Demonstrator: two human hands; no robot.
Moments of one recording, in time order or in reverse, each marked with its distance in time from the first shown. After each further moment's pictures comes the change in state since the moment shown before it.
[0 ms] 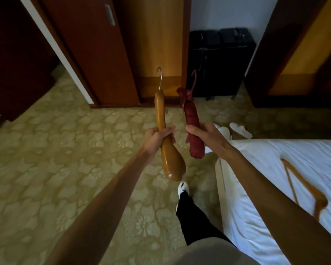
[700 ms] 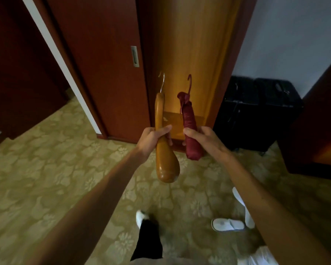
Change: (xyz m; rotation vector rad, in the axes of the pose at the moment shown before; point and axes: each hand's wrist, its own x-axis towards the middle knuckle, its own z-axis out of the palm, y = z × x) left_hand 0.435 0.188 -0.184 -0.048 0.076 0.107; right_hand 0.510 -0.146 -0.015 -0.079 -0.078 -0.064
